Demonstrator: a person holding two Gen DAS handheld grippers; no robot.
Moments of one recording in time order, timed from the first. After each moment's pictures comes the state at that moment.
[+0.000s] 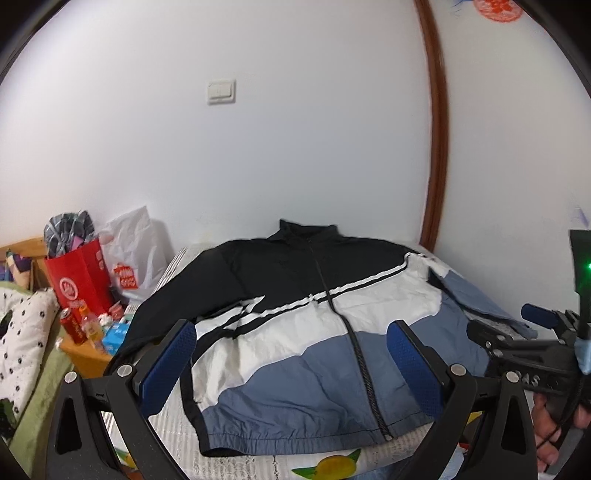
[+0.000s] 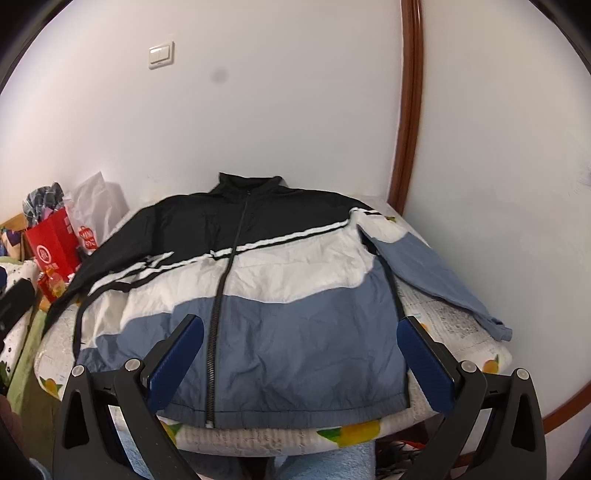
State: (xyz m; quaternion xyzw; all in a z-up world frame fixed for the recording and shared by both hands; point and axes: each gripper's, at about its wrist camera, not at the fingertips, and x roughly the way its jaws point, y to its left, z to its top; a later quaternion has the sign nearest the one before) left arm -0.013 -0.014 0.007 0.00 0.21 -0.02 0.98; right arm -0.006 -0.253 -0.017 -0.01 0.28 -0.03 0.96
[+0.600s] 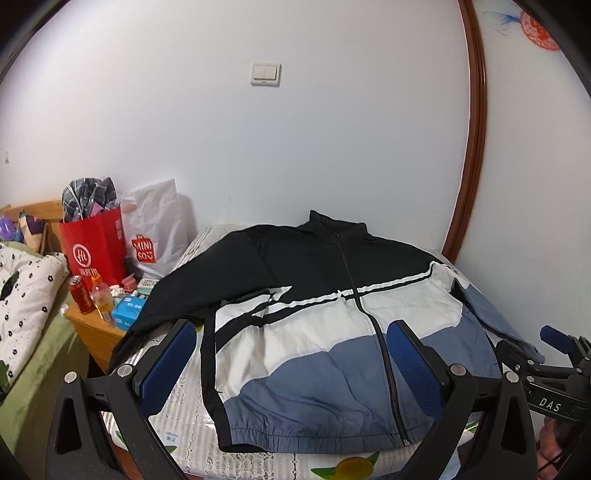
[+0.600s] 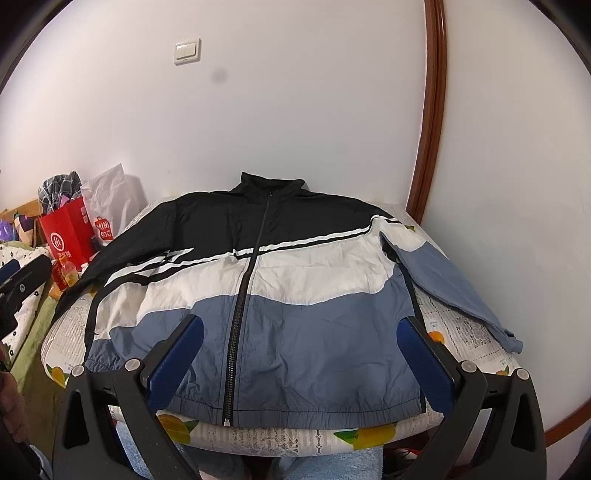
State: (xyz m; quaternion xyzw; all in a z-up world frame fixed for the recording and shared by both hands) left arm -0.002 0.028 -0.005 -0.06 0.24 0.02 0.97; right arm -0.009 -0.234 -0.017 -0.04 0.28 0.00 0.96
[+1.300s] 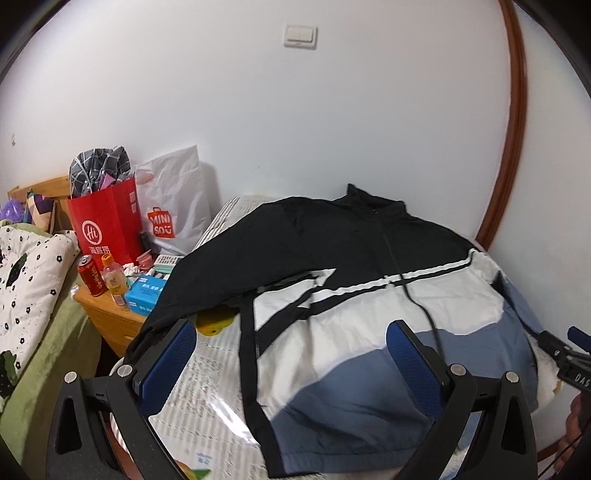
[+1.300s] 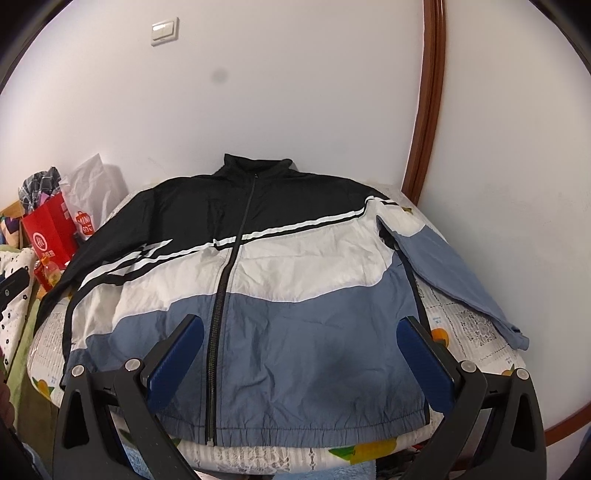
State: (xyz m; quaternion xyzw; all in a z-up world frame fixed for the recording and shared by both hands) left arm 0.057 0.084 -0.032 -0.06 0.30 0.06 0.95; right arm 0.046 -0.244 -0.033 -0.03 0.32 -0.03 0.95
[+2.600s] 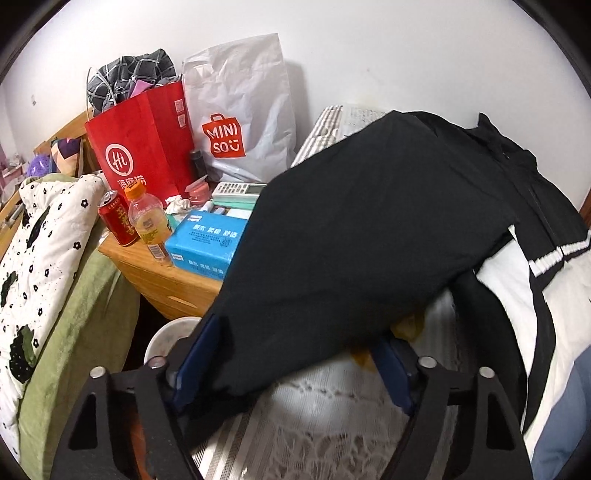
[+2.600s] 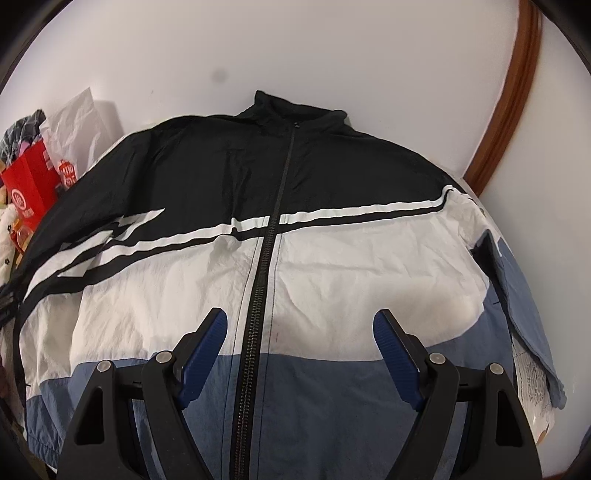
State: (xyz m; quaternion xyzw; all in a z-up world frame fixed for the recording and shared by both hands) left arm 0.175 0.220 -0.160 -0.07 0.42 0.17 0.89; right arm 0.205 -0.166 -0.103 -0.09 0.41 0.00 0.91
